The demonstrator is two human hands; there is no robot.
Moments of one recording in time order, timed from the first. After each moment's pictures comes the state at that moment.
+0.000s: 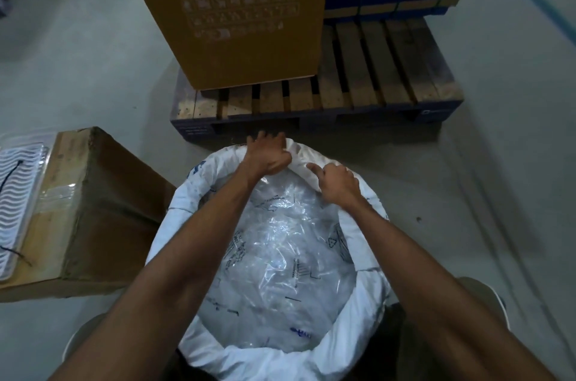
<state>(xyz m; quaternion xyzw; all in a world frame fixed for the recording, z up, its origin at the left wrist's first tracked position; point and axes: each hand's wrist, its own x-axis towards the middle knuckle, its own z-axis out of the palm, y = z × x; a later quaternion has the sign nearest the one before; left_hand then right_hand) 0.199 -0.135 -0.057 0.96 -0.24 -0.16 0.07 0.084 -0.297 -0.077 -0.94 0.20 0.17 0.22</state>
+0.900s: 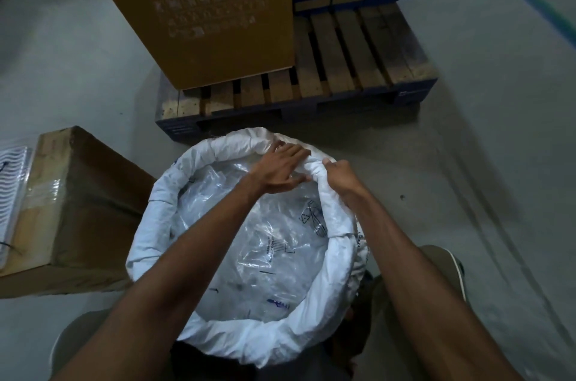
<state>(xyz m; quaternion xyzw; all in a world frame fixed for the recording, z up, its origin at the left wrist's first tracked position) 0.122 -0.169 -0.084 0.86 -0.51 -0.07 0.05 0.022 -0.336 -0.072 -0.75 0.38 0.09 0.54</state>
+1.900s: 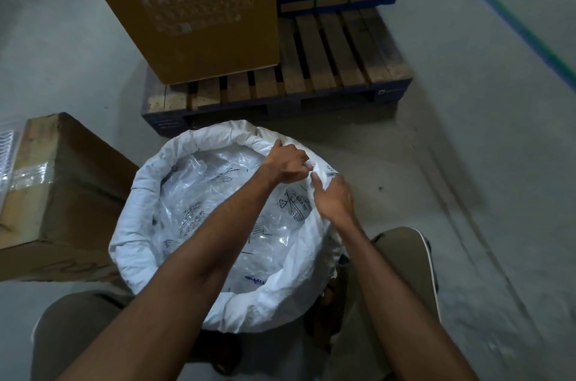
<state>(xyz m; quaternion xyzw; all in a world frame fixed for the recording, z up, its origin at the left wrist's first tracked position) 0.068 -0.230 -0.061 0.89 -0.44 -0.14 -0.04 -0.077 -0.317 -0.056 -0.82 0.39 0.07 0.41</state>
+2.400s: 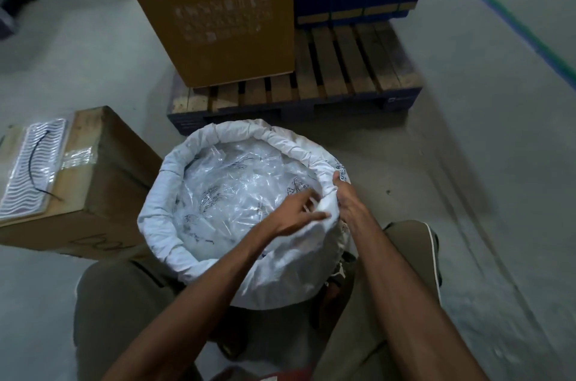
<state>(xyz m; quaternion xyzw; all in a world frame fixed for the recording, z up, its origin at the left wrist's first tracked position) -0.071 -0.155 -0.047 0.83 -0.30 -0.28 0.38 -0.082 -0.333 -0.083 -0.55 0.47 0.11 0.68</state>
